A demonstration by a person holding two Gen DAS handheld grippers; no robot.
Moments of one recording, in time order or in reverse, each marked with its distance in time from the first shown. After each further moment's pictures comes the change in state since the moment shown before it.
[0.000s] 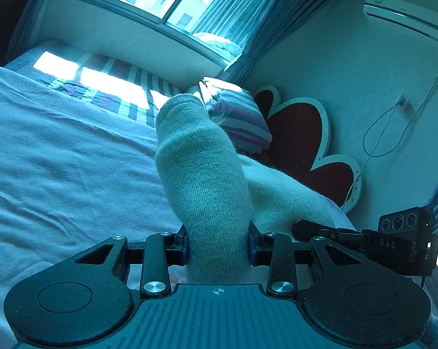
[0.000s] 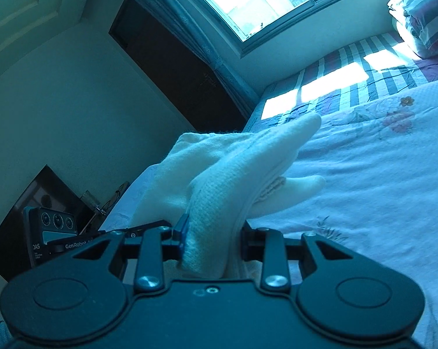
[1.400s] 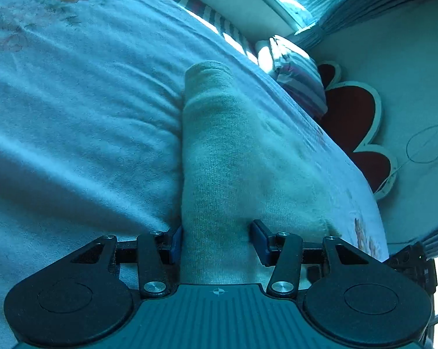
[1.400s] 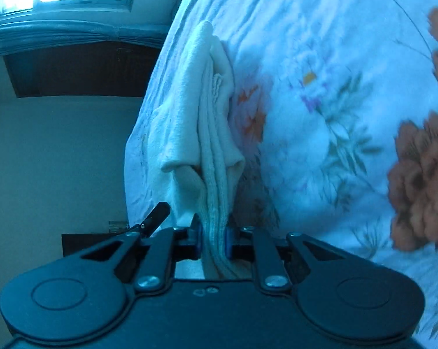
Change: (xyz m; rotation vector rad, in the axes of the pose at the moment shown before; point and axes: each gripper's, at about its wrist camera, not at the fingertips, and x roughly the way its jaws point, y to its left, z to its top) left arm -0.020 0.135 -0.065 -0.211 0.219 0.095; right arm 0.048 -0.004 -0.132 0.740 0.228 -0.024
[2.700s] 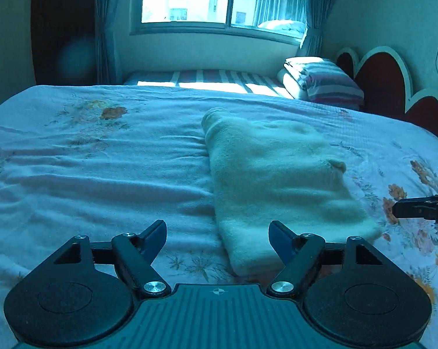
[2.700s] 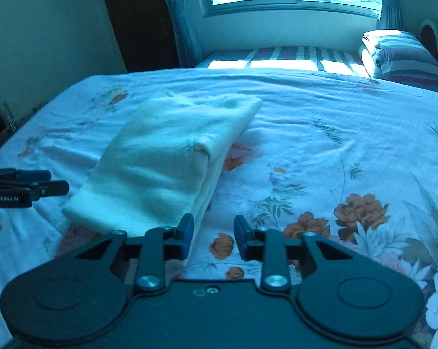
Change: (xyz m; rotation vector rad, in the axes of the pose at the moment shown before) left arm -0.124 -0.090 -0.107 0.395 -0.273 0.438; right arm -0.052 0.076 -0.104 -0.906 -0.284 -0.492
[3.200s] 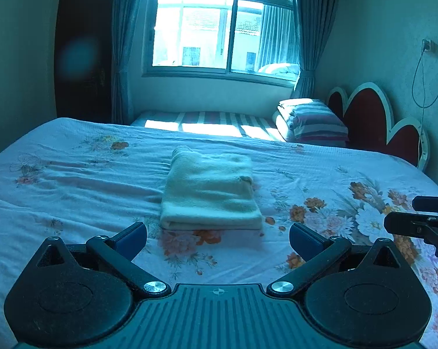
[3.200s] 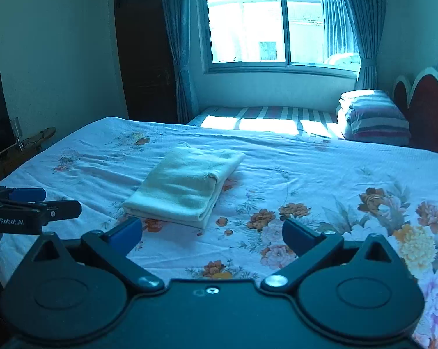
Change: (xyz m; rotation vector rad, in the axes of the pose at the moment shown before) left arm -0.197 -0.119 -0.062 -0.025 -0.173 0.055; right arm -0.206 0.047 -0.070 -0.121 -0.223 -0.101
